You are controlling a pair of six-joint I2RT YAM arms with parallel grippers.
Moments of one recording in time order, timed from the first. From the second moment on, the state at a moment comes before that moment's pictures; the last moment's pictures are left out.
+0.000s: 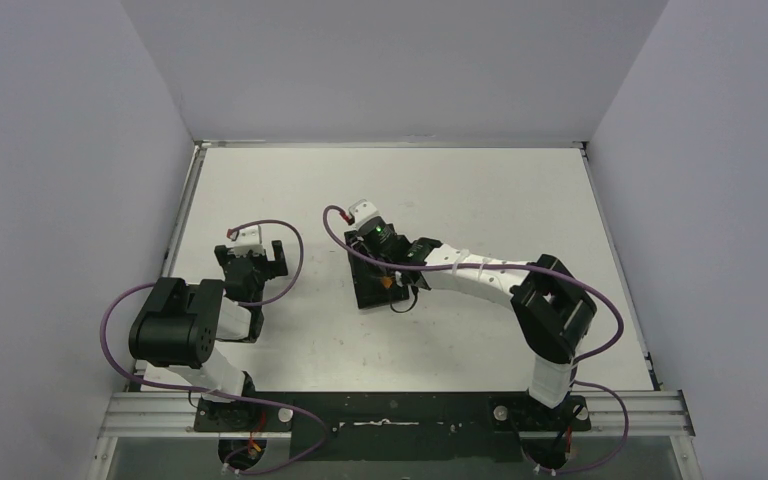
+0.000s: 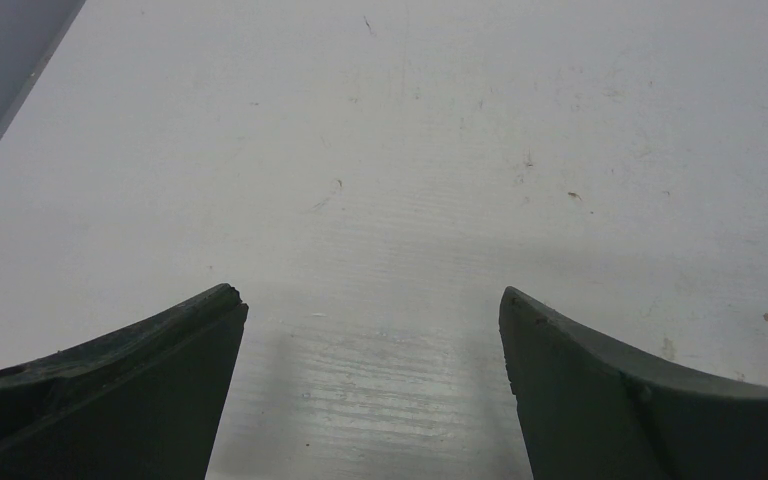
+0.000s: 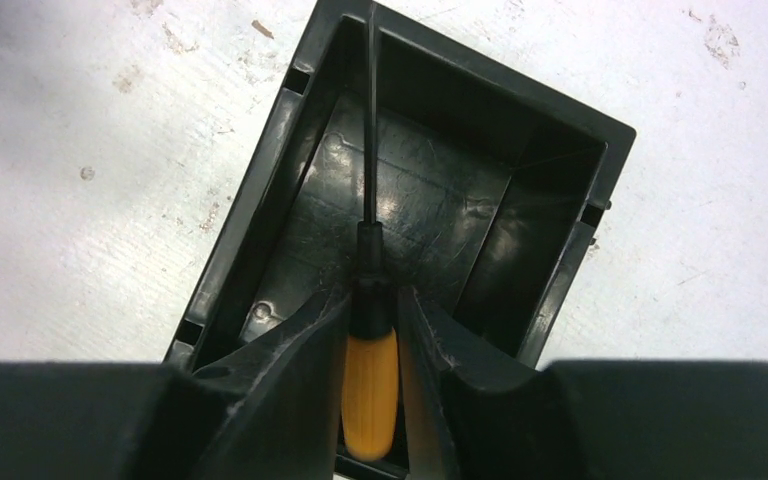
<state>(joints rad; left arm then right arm) -0.07 1.61 0.23 1.16 -0.20 -0.04 0.91 1.81 1.26 -0.24 0.27 0.14</state>
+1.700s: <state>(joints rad) -0.07 1.61 0.23 1.16 -0.20 -0.04 0.93 1.83 1.86 -0.54 0.36 0.14</state>
